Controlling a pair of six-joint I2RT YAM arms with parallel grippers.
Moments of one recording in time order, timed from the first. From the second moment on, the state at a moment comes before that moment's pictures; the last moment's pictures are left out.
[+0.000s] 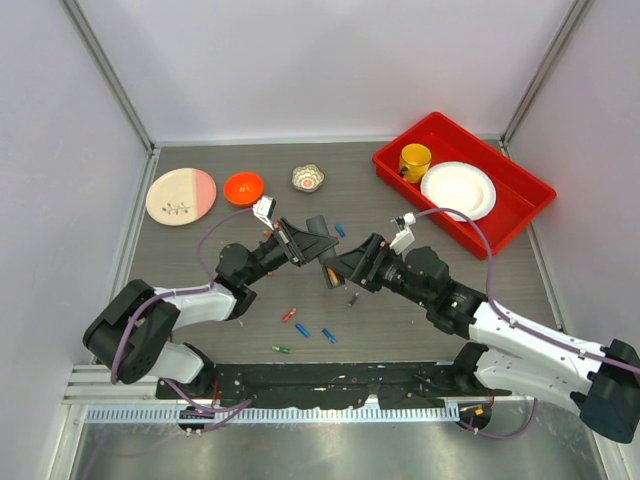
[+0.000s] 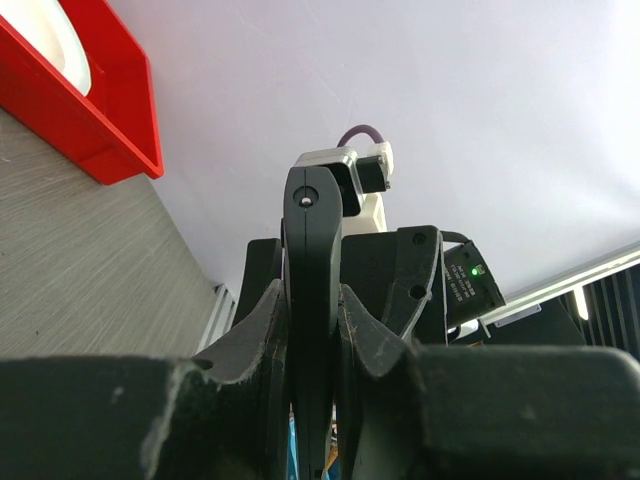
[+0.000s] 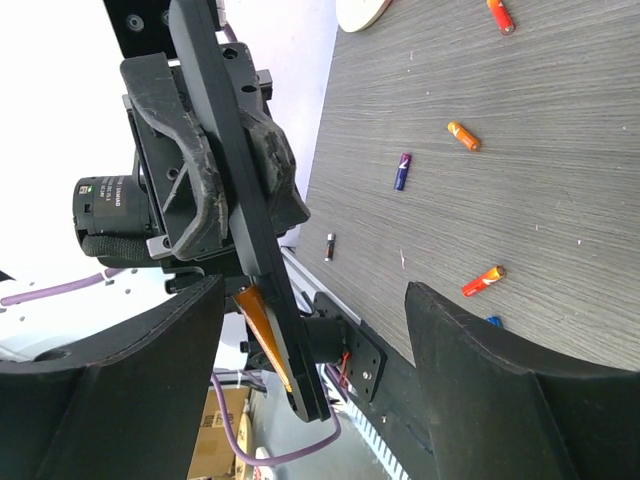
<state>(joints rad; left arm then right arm) -0.64 1.41 0.44 1.29 0.43 -1.36 0.87 0.91 0.54 0.18 -0.03 1.15</state>
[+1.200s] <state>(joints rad) -0.64 1.41 0.44 1.29 0.41 -1.36 0.87 0.83 0.65 -0.09 0.03 0.95</state>
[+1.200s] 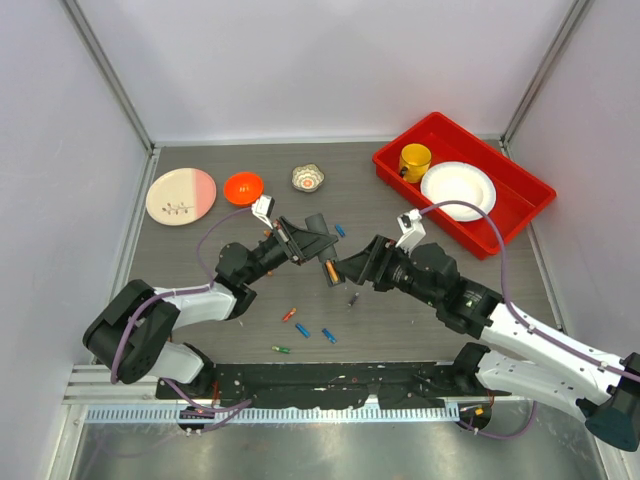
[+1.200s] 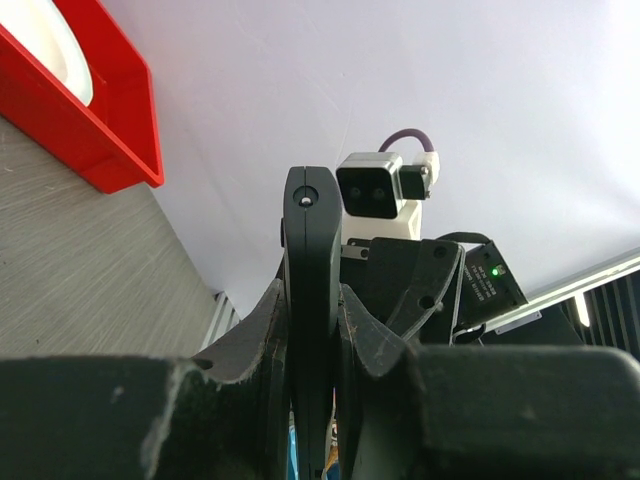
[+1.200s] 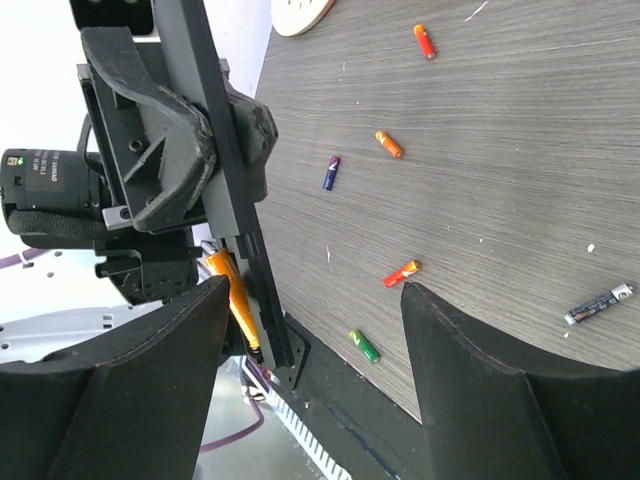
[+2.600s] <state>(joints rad) -0.63 1.41 0.44 1.28 0.41 -1.36 0.87 0.84 0.64 -0.11 0.04 0.96</state>
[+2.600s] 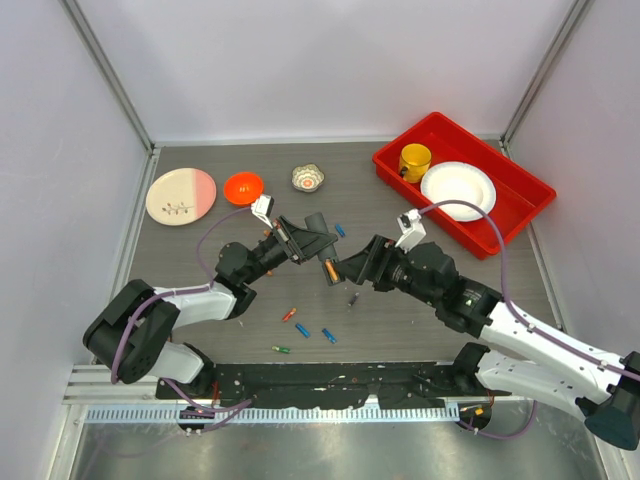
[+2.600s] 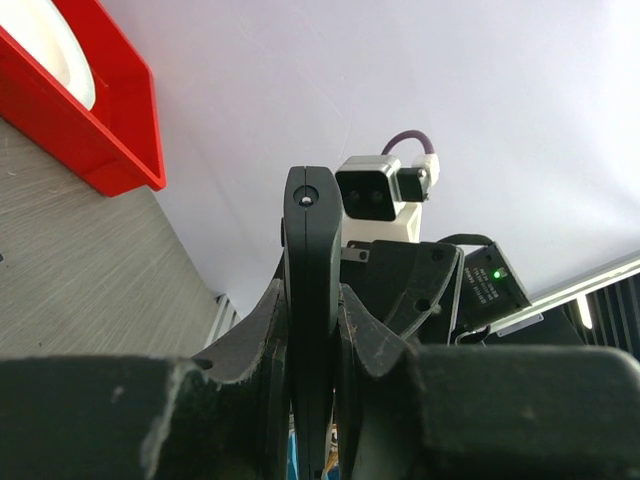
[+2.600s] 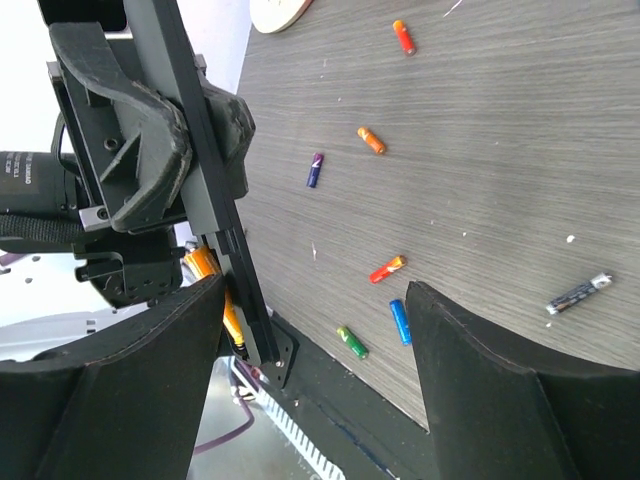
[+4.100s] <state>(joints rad) -0.63 1.43 0.55 0.96 0.32 -1.31 1.19 1.28 1.24 -0.68 0.50 0.49</state>
